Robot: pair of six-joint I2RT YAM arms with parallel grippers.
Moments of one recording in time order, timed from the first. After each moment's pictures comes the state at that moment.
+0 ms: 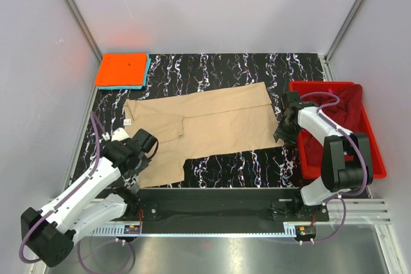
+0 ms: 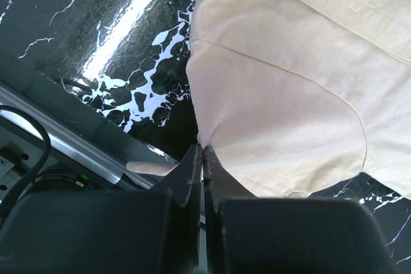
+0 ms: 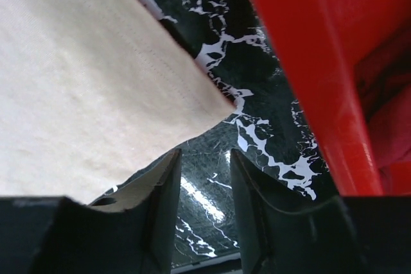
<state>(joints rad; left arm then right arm) -0.58 0.85 0.69 -1.18 -0.46 -1.27 0.12 1.55 0.96 -0.77 0.11 0.65</state>
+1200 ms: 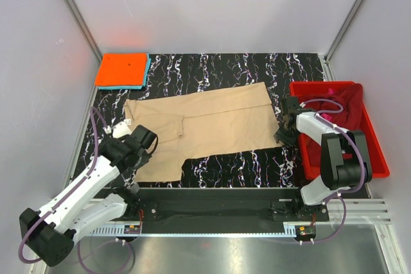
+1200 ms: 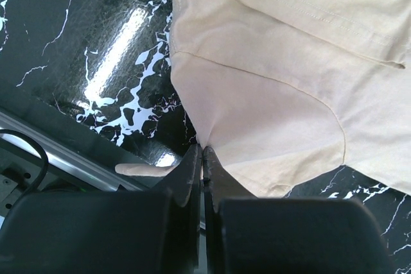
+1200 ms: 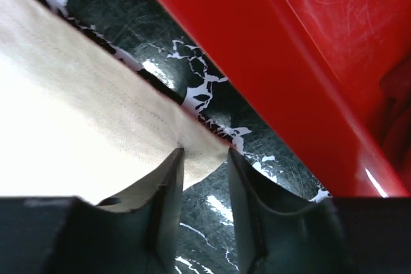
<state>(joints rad) -0.58 0.86 0.74 -1.15 -0.47 -1.17 0.11 1.55 0.85 -0.60 0.19 0.81</state>
